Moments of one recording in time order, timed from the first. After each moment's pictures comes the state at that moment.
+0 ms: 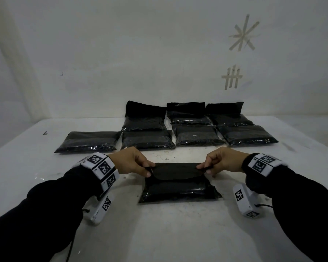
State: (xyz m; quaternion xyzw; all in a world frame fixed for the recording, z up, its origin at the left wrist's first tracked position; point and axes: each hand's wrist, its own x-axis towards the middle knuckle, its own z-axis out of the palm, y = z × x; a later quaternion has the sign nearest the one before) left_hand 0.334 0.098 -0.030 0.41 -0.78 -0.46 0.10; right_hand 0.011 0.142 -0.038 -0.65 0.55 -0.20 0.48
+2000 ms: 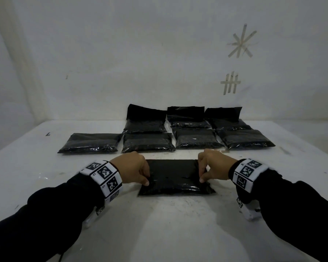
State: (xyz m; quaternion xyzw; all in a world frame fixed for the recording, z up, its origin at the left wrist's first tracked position) left_hand 0.323 0.130 -0.015 0.44 -0.89 -0.09 -0.04; right_hand 0.053 0.163 -0.019 -0.82 0.57 0.00 0.09
